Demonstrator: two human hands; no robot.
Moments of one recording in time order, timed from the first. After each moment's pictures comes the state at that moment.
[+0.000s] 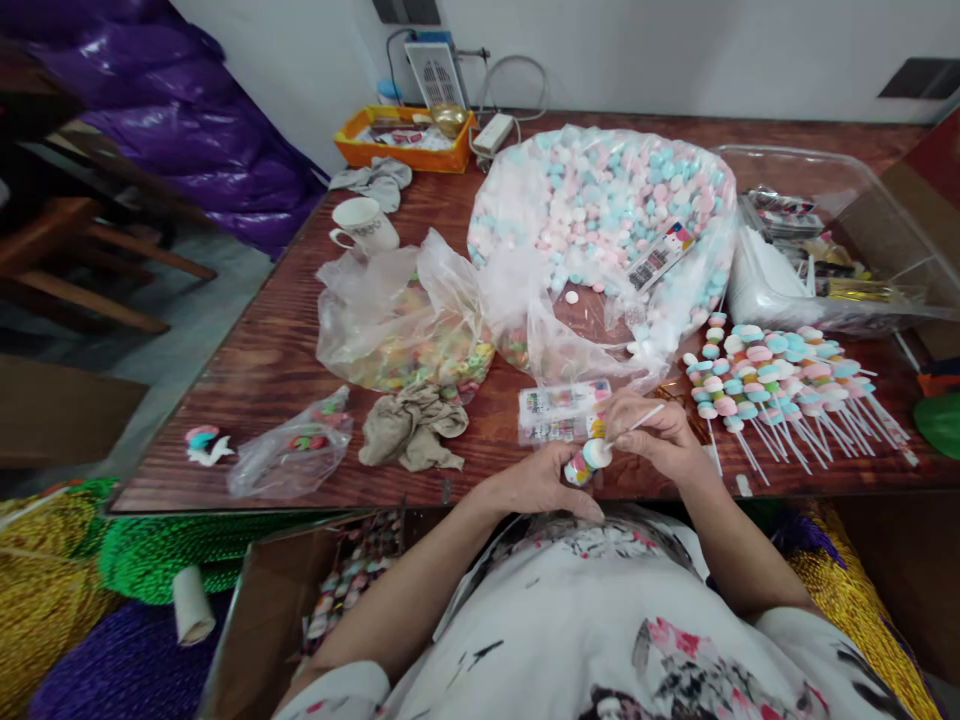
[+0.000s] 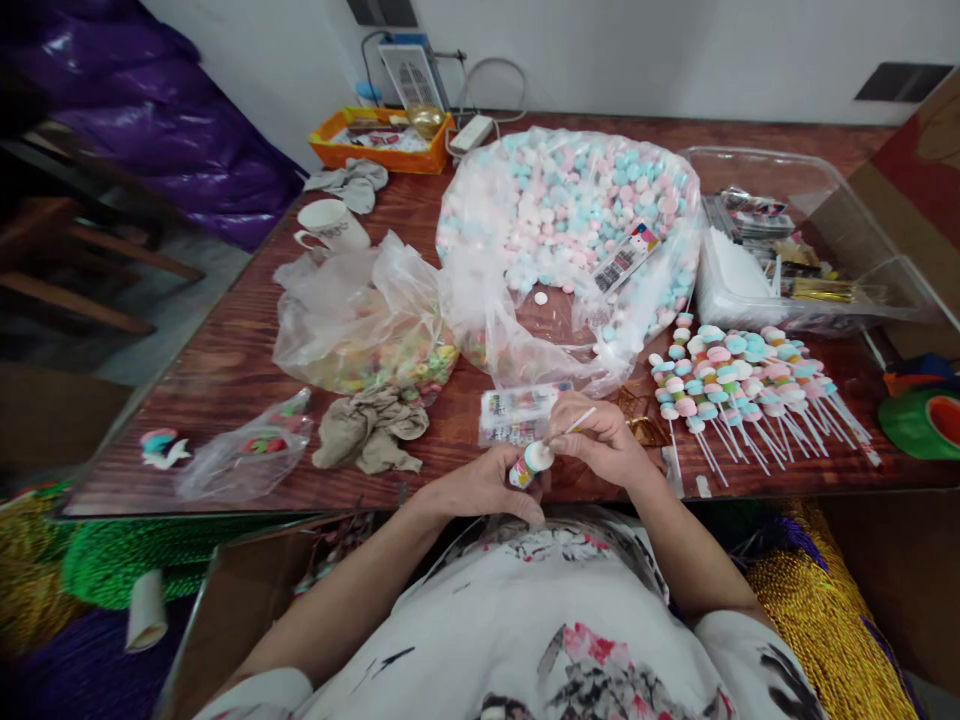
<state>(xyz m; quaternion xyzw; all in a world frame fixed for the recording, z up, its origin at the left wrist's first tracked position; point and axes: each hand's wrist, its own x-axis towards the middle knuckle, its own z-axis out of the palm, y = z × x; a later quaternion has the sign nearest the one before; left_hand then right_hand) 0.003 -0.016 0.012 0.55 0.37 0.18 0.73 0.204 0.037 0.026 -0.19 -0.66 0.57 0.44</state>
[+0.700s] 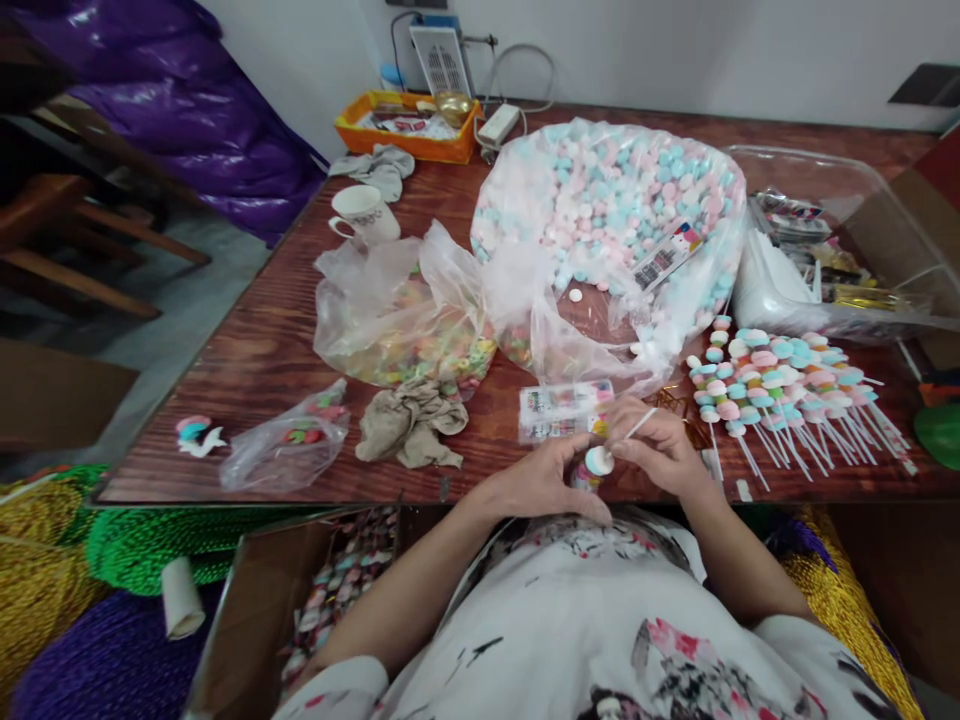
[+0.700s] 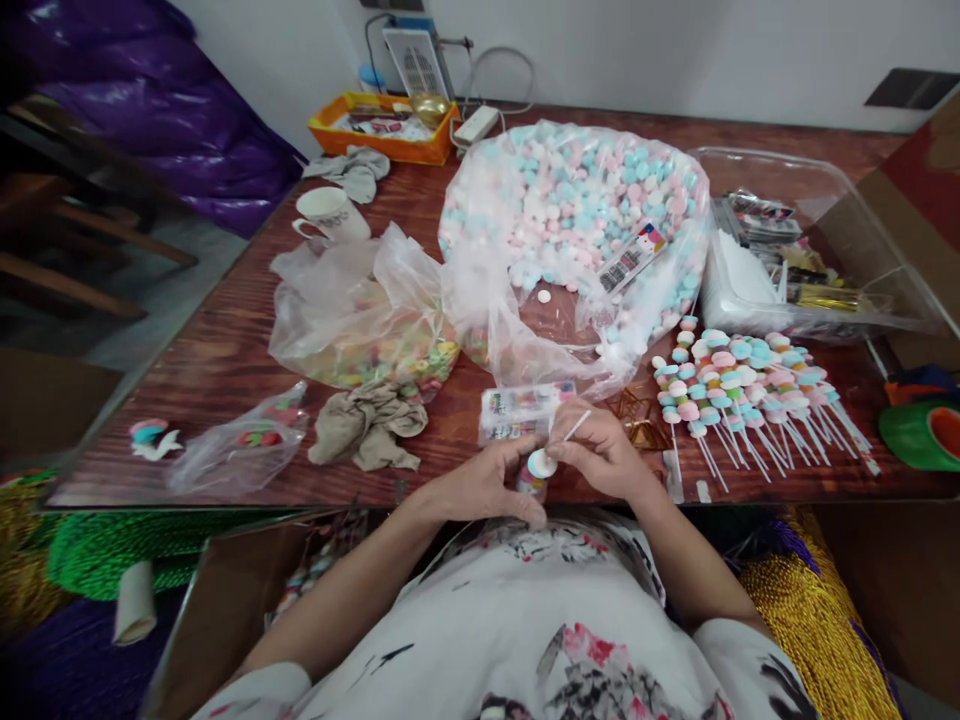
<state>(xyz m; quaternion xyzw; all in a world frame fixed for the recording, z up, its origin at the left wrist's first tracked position) 0.006 -0.013 0.020 0.57 0.38 0.27 0.67 0.202 0.031 0.022 -0.22 -0.72 0.51 0.42</state>
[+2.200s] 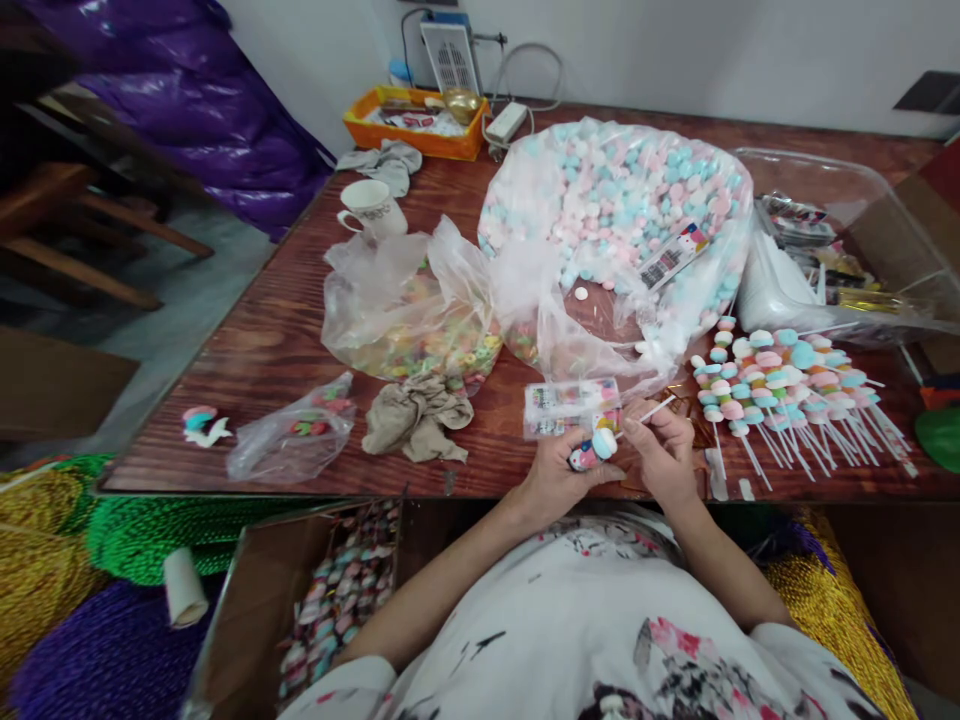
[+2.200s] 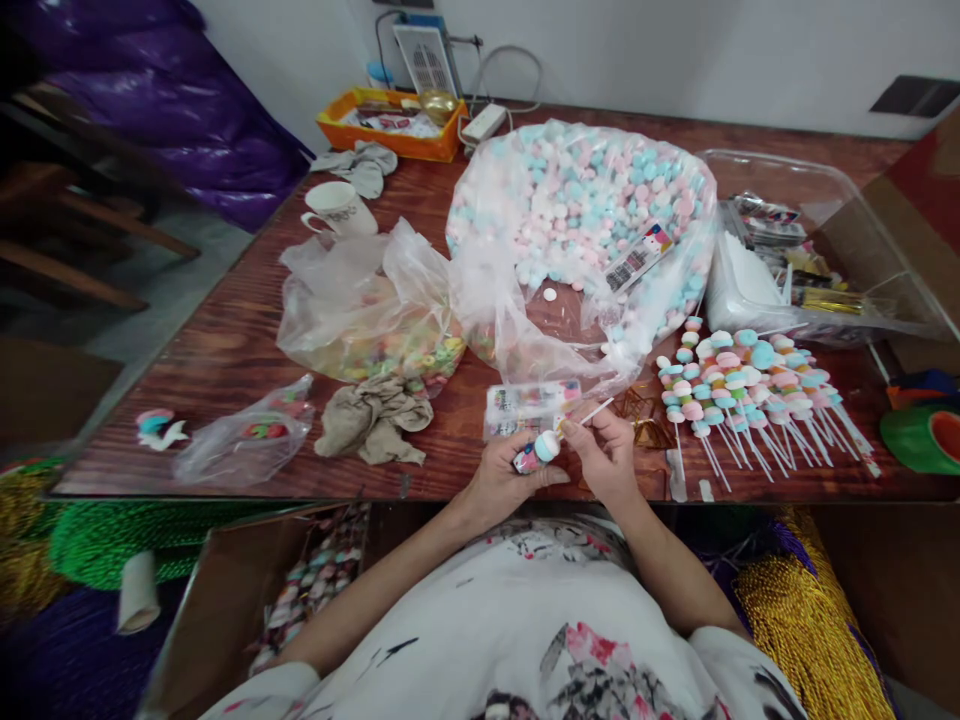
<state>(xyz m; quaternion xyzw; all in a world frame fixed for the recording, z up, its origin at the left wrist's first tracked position) 0.027 -0.034 -0.004 0.56 0.50 0.41 0.51 0.180 0.008 0.003 -0.39 -0.55 0.52 0.53</state>
